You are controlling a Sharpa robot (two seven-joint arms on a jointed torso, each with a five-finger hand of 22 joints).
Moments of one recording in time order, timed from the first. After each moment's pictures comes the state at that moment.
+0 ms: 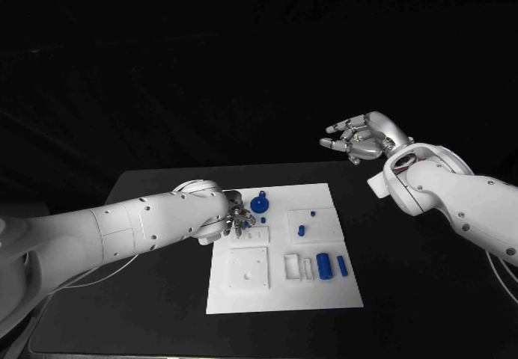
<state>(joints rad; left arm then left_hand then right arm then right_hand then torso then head) 1.26 -0.50 -0.20 1.18 -1.02 -0.01 -0.53 0.94 0.20 0.15 -0.21 0.83 0.94 0.08 0.43 0.96 1.47 -0.06 0.44 0.23 1.34 -0.13 1.24 0.46 0.02 1.24 -0.15 0.37 1.31 1.04 -0.79 0.36 1.39 -1.14 -0.41 0.00 1.28 -0.14 -0.08 0.14 0.49 1.01 0.12 0.06 0.07 1.07 0.02 0.88 0.72 1.36 -0.05 0.81 0.93 0.10 1.46 -0.07 0.56 1.31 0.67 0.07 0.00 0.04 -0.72</state>
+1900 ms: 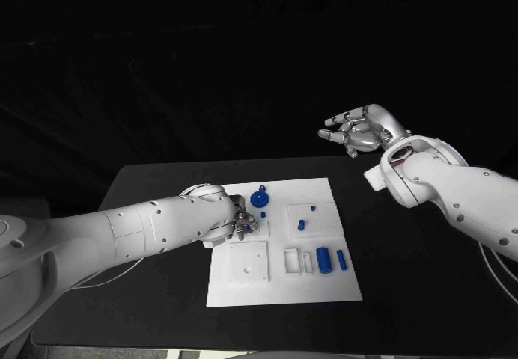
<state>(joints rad) 1.22 -0.46 -0.21 1.14 -1.03 -0.01 -0.56 0.94 0.20 0.15 -0.21 0.83 0.95 0.07 0.41 0.96 1.46 -0.06 0.44 0.23 1.34 -0.13 1.24 0.47 0.02 1.24 -0.15 0.38 1.31 1.04 -0.76 0.36 1.37 -1.12 -0.41 -0.01 1.27 -0.13 -0.07 0.13 0.49 1.01 0.12 0.06 0.07 1.07 0.02 0.88 0.71 1.36 -0.05 0.81 0.93 0.10 1.46 -0.07 0.57 1.31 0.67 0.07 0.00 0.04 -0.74</state>
